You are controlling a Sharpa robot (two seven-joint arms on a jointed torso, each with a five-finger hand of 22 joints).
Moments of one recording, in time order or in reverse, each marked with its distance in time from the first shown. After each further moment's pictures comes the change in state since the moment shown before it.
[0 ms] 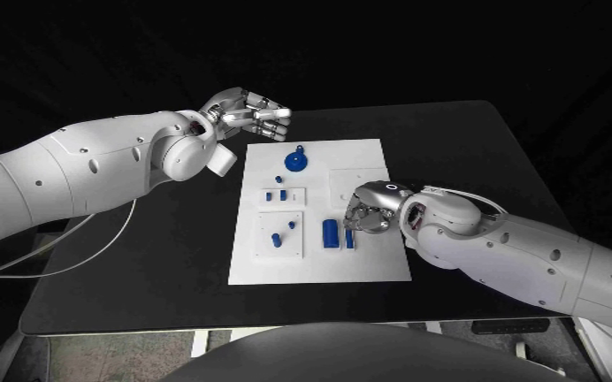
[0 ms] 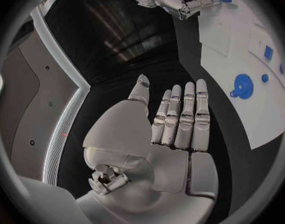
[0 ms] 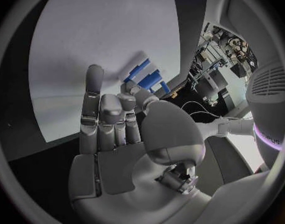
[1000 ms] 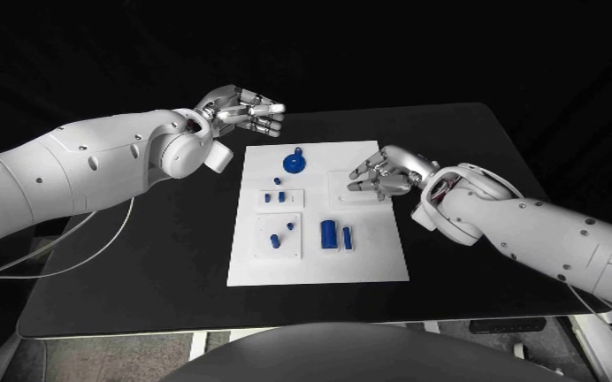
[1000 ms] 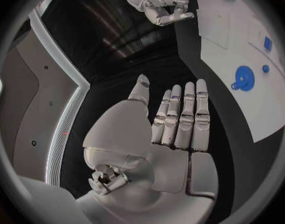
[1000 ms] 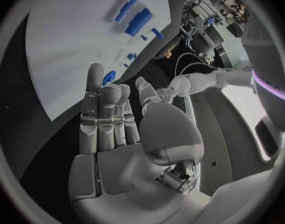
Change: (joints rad) left arm 0.000 0.010 -0.001 -0.042 0.024 -0.025 0.004; left_hand 0.000 0.000 0.000 0.000 0.000 -0.004 0.004 0.000 0.000 -0.004 0.004 0.000 0.000 0.001 0.001 0.000 0.001 0.000 0.000 0.000 0.000 0.000; right arm 0.040 -0.045 0.066 -0.074 0.462 -0.161 0.223; right_hand -0.003 0.000 -0.457 0.080 0.239 -0.131 0.038 -0.004 -0.017 -0.098 0.018 -0.176 -0.178 -0.035 0.005 -0.251 -0.167 -0.010 -0.010 0.005 -0.116 -0.124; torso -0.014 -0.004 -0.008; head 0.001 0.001
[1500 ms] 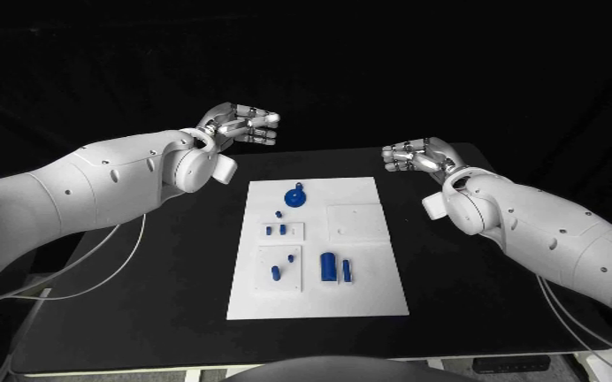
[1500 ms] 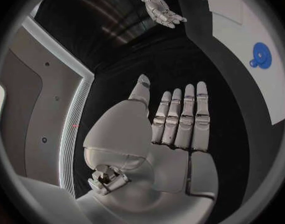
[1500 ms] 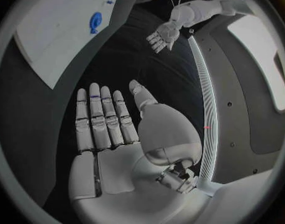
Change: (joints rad) left arm 0.000 0.053 0.003 -0.129 0.106 -0.065 0.037; left_hand 0.005 0.005 0.000 -0.005 0.000 -0.044 -0.039 0.000 -0.003 -0.113 -0.017 0.000 0.000 -0.063 -0.014 0.000 -0.001 0.000 -0.051 0.025 0.000 -0.004; right arm 0.043 0.145 0.080 -0.394 0.627 0.090 0.140; right_hand -0.023 0.056 0.111 -0.079 -0.031 -0.140 0.053 0.000 -0.007 -0.158 0.156 -0.704 -0.816 -0.331 0.216 -0.729 -0.775 -0.035 -0.581 0.238 -0.102 -0.619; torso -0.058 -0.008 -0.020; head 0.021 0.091
